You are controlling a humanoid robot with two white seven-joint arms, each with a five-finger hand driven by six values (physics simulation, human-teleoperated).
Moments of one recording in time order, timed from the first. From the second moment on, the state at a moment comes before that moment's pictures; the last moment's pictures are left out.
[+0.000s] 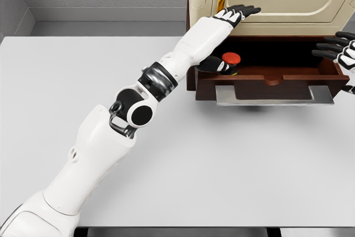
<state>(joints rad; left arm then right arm) -0.56 0.03 -0.59 -1.59 -0.65 -0.10 -0.13 0.04 -1.25 0.12 -1.68 0.45 -0.61 -0.27</state>
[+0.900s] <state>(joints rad) -0.54 0.01 -0.42 -1.67 -0.72 -0.41 -0.12 0.04 -1.26 0.12 -1.66 0.45 -0.61 -0.27</state>
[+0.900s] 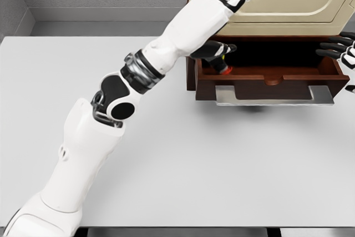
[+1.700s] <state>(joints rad) -0.25 0.54 -0.02 -1.69 -0.46 -0.61 -0.13 0.03 -1.22 0.12 -1.66 0.45 -0.61 -0.27</state>
